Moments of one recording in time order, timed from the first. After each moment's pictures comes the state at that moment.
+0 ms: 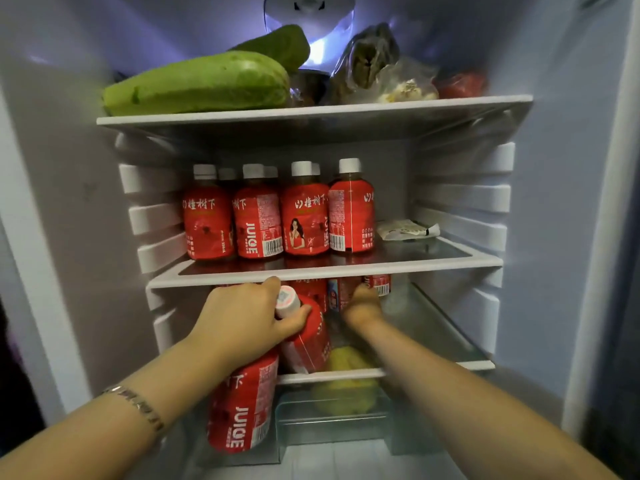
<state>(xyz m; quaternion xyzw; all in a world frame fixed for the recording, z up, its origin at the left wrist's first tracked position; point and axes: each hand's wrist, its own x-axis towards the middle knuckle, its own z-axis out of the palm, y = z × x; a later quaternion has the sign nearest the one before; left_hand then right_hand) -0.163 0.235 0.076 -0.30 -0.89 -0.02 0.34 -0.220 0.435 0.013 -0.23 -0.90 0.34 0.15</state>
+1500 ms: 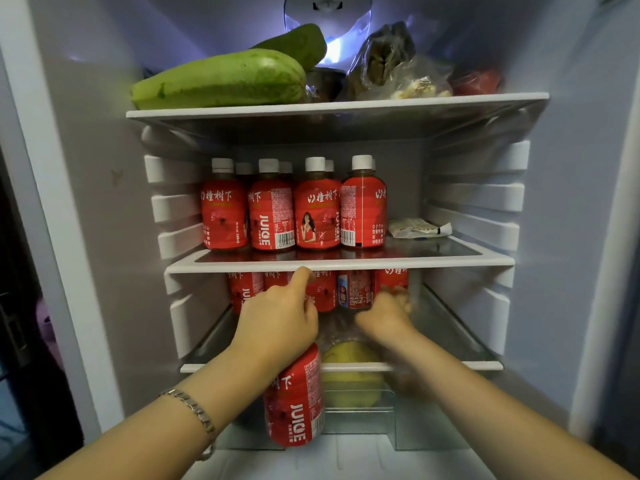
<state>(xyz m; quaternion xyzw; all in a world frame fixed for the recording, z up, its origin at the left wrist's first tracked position) -0.141 0.258 0.058 -0.27 -0.89 -0.17 0.33 -0.166 0.434 0.019 -0.19 -0.93 0.30 0.12</state>
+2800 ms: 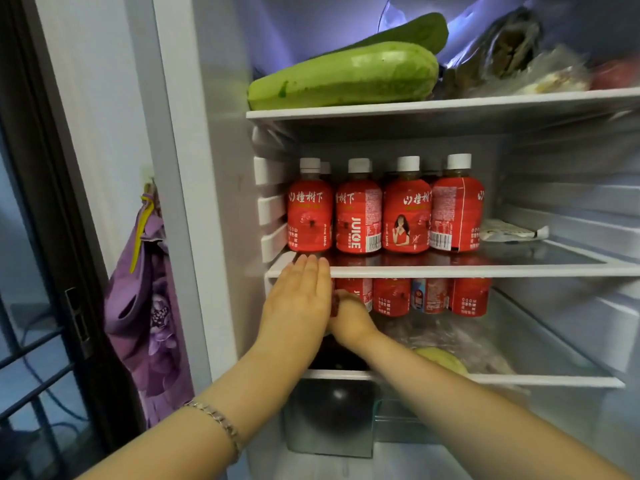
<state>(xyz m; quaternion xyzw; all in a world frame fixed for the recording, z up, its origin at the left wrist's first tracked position) -0.188 0.158 0.065 -0.28 -0.89 0.03 0.36 -0.232 0.272 0.021 -0.02 -0.89 0.44 0.14</state>
